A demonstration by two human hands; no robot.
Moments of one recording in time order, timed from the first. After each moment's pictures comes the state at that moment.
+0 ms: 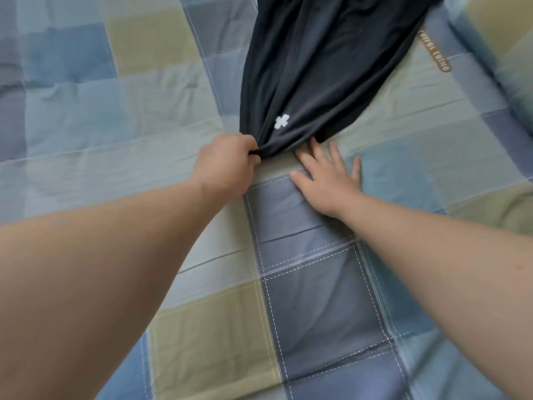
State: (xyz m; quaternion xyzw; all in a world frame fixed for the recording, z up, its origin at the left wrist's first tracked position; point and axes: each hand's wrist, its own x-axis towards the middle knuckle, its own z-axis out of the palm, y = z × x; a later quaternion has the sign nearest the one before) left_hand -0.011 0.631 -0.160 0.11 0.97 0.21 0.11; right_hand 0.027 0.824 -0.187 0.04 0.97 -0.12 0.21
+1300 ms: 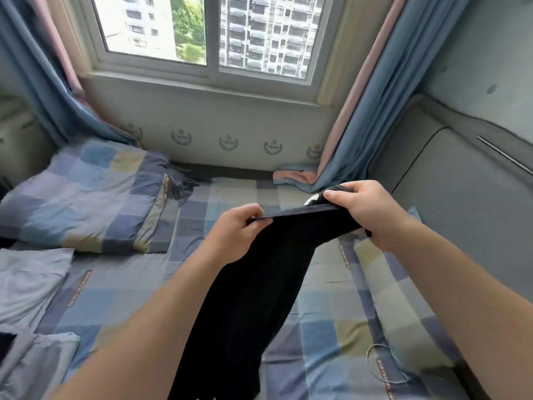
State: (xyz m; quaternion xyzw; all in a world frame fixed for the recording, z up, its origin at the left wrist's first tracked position) left_hand 0.268 0.512 0.512 0.08 0.85 0.52 -0.03; right_hand 0.249 0.746 0.613 0.02 0.86 -0.50 0.07
